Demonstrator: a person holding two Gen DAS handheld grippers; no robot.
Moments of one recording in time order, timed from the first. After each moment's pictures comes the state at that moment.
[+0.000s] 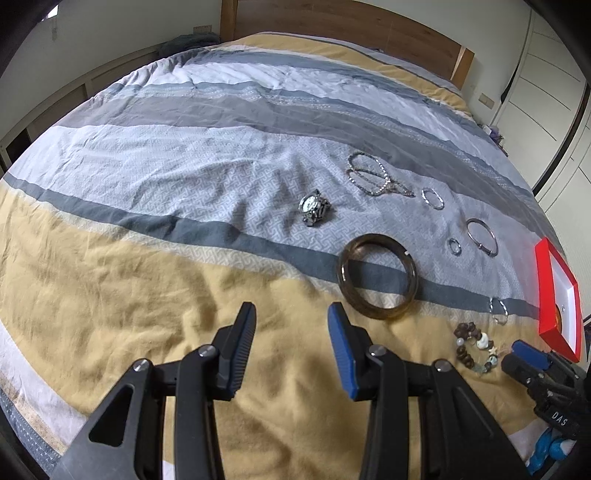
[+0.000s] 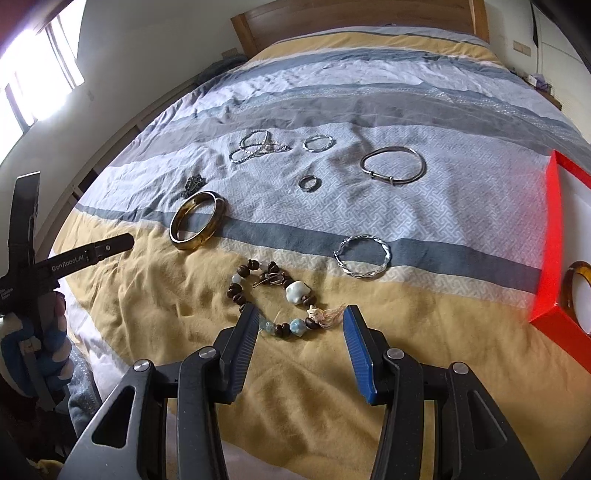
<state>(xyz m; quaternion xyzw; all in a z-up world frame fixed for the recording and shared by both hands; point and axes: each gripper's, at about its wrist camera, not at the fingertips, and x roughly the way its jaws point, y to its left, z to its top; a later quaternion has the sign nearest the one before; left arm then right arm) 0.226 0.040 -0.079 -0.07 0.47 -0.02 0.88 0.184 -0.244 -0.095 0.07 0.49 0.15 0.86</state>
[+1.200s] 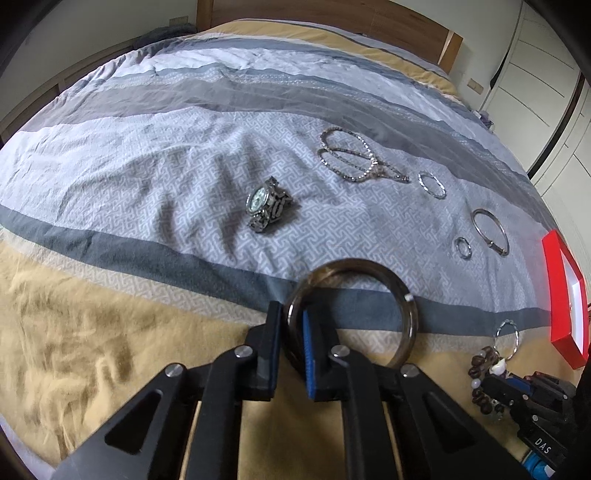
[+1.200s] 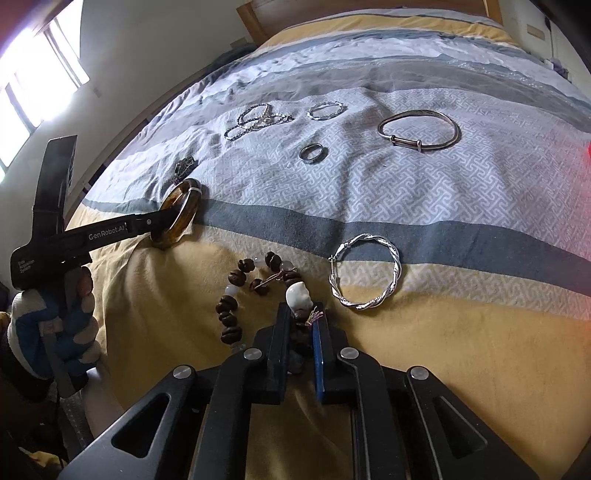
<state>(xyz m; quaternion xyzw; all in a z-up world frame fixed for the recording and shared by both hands) 0.274 0.007 -0.121 -0.06 0.49 -0.05 0.87 0.209 -0.244 -0.140 0.09 0.50 0.18 0.84</state>
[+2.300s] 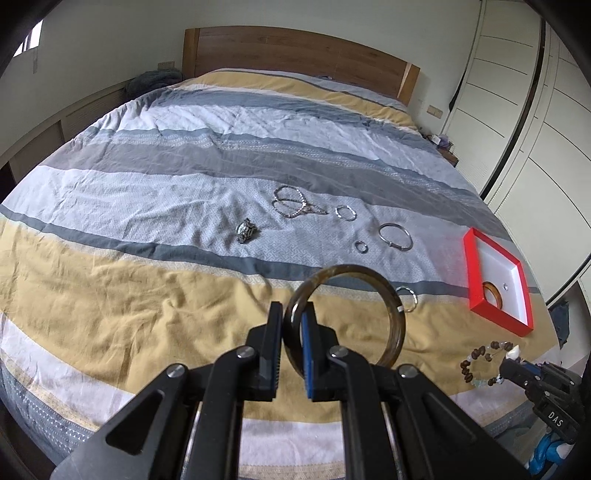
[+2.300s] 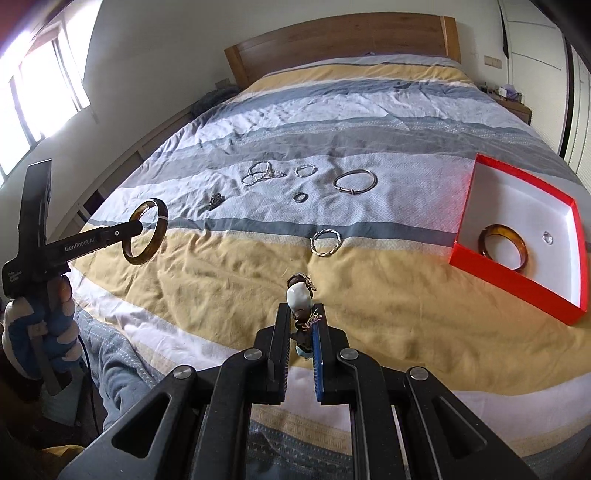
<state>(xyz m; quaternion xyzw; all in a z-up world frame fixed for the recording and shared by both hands) 0.138 0.003 0.004 -0.06 0.41 -0.09 0.90 0.068 -0.278 -0.022 0.08 0.44 0.11 0.89</state>
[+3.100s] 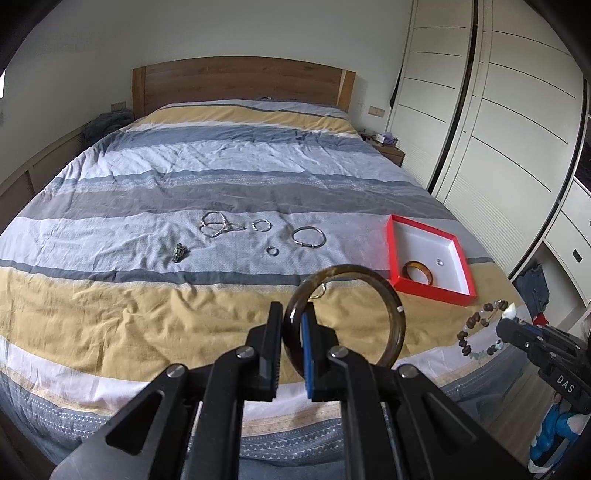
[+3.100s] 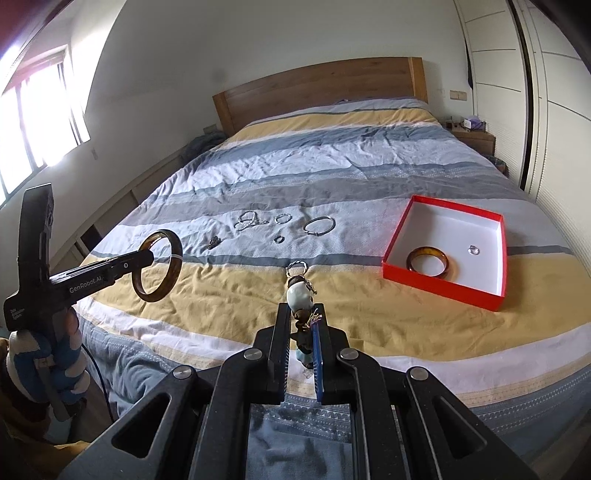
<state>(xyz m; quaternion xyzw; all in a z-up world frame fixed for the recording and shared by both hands) 0.056 -0.078 0.064 -0.01 0.37 -0.18 0.91 -0.024 -0.323 0.049 0.09 0.36 0.07 0.93</state>
